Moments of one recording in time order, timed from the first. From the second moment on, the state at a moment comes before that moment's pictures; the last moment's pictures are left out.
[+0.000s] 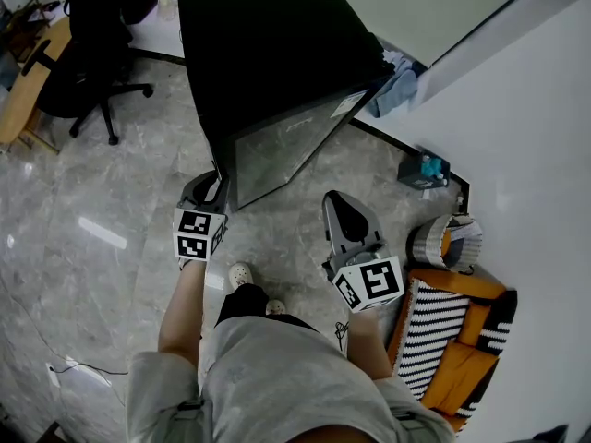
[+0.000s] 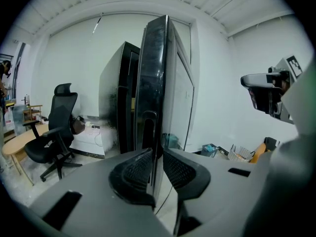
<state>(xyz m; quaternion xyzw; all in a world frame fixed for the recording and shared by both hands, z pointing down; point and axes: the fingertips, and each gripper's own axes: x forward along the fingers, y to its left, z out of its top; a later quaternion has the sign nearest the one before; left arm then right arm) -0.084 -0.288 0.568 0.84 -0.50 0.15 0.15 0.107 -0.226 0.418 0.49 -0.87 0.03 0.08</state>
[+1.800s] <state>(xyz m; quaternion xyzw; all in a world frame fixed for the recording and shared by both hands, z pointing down) -0.116 -0.312 0.545 0.83 -0.52 0.13 0.12 0.093 -0.232 0.416 0.50 -0.86 0.03 0.08</state>
